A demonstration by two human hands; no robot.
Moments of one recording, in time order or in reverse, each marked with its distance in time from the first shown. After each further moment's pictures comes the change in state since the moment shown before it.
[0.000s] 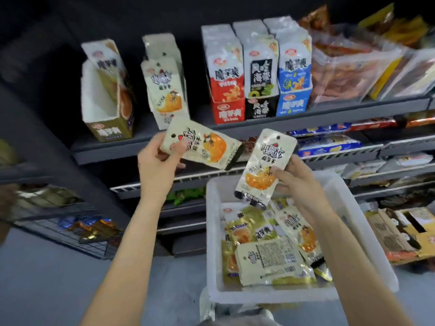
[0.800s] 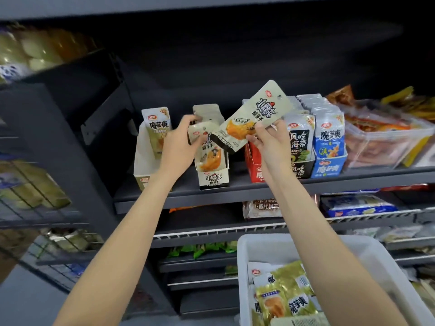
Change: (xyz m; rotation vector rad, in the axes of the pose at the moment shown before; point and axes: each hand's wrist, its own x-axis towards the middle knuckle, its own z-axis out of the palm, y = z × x) left_hand 0.157 0.023 -0.032 0.549 -0.076 0.340; right_hand 0.110 -0.118 0.150 0.370 0.050 -0.375
